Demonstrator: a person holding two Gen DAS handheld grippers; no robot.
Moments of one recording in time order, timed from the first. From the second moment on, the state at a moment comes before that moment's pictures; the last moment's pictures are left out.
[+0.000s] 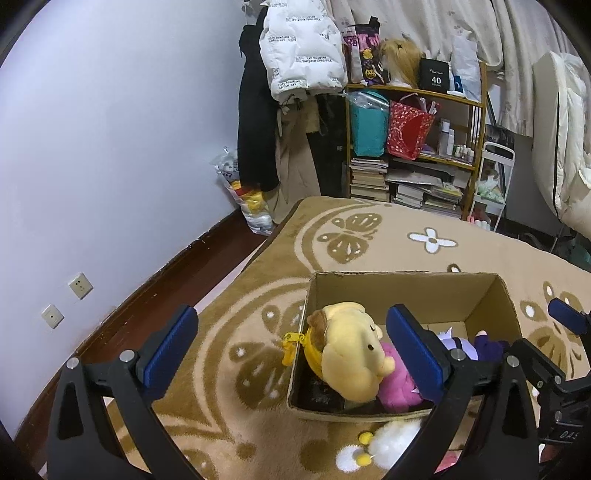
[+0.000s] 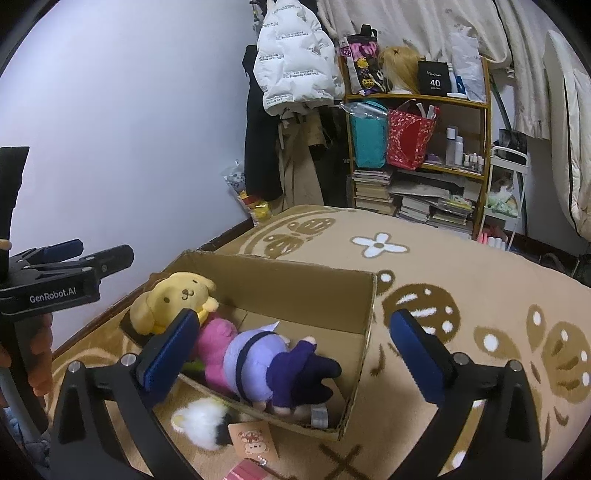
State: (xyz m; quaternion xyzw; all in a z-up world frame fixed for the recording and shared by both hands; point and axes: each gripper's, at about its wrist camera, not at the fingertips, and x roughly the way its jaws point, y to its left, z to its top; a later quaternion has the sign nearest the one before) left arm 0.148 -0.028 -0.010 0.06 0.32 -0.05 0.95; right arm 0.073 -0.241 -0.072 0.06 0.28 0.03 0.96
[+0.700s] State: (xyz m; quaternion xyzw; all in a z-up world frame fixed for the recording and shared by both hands) left arm 0.114 -0.021 -0.014 0.04 0.35 -0.08 0.93; right arm 0.030 -0.230 -0.081 0.06 0.30 0.02 0.95
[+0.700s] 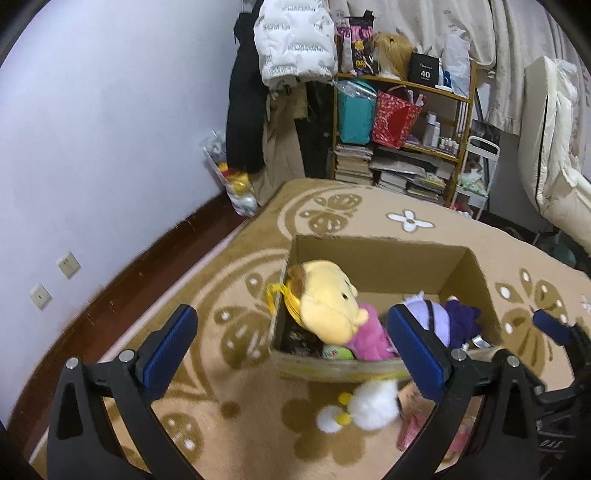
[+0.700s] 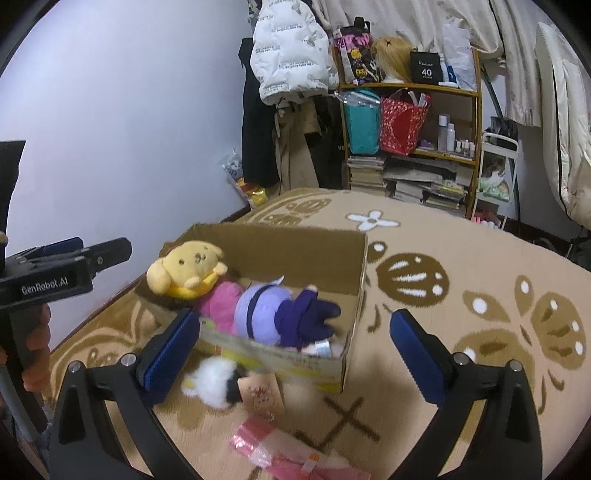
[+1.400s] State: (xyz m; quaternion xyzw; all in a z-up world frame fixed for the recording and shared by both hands) left arm 0.091 -0.054 -0.047 0.11 0.40 -0.11 0.90; right arm 0.009 -0.222 -0.127 0.06 0.38 0.03 0.92
